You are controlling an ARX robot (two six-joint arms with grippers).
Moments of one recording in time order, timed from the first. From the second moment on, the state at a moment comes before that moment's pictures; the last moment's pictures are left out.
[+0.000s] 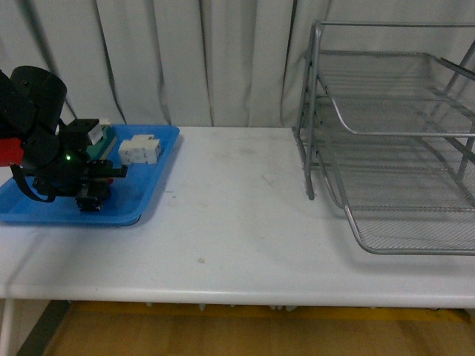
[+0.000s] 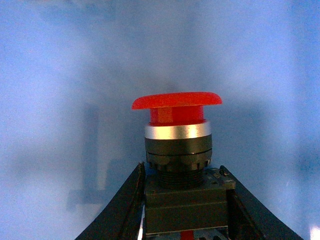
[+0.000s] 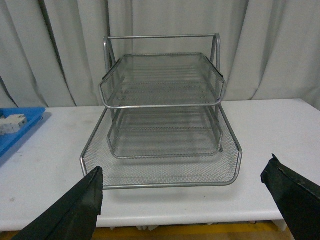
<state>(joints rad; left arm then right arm) 0.05 2.46 1.72 -0.25 0.06 0.07 0.00 0.00 0.01 0.00 0.00 0.00</state>
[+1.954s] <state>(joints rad) -0.28 1.03 0.59 -0.05 -0.05 0.07 0.00 0.00 0.01 0.00 0.00 0.00</state>
